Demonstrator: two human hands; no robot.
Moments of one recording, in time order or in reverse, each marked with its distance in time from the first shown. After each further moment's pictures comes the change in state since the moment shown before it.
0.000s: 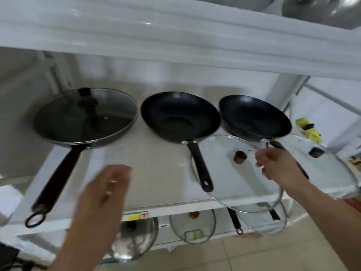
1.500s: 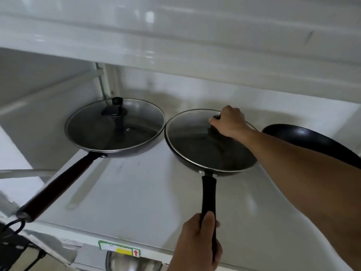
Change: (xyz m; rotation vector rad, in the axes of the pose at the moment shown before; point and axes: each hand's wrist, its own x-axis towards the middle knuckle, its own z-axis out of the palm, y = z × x) left_hand 0.012 -0.004 0.196 -0.308 -0.263 -0.409; right_hand 0.181 -0.172 0.159 -0.476 -0.147 -0.660
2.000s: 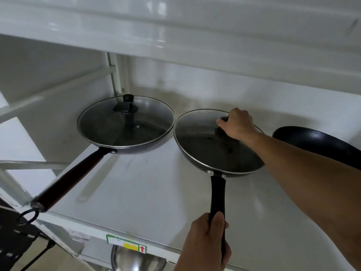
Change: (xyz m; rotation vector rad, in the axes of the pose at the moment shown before) left_hand -0.001 0.003 -0.003 0.054 -0.004 0.050; right_hand 0.003 -0.001 0.014 -0.022 0.000 0.002
